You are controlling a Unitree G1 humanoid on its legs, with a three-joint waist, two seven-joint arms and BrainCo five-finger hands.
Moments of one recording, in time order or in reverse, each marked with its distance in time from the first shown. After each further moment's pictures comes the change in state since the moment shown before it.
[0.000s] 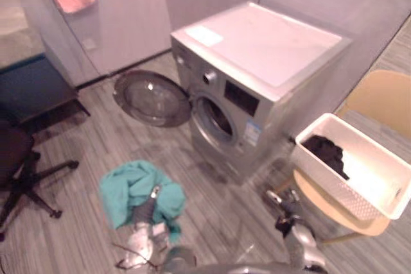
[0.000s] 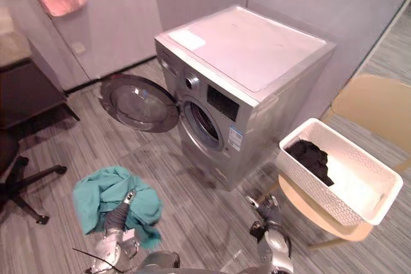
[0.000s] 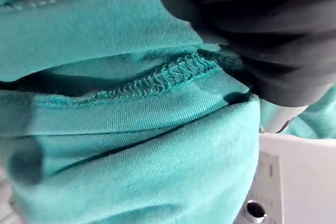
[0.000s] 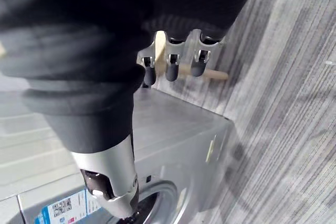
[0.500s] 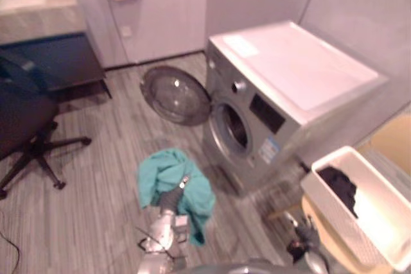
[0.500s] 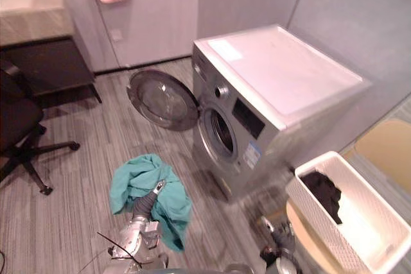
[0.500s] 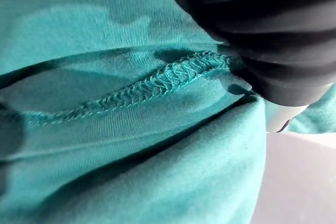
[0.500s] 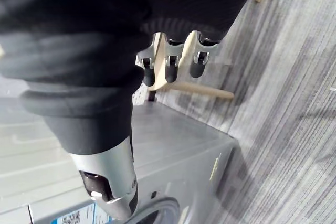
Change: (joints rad) left arm -0.123 0.033 -0.165 -0.006 0.008 0.024 -0.020; right arm 0.154 0.056 -0.078 -0.088 0.051 -0.008 -0.022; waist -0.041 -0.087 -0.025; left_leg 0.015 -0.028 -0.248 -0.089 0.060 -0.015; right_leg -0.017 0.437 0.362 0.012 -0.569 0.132
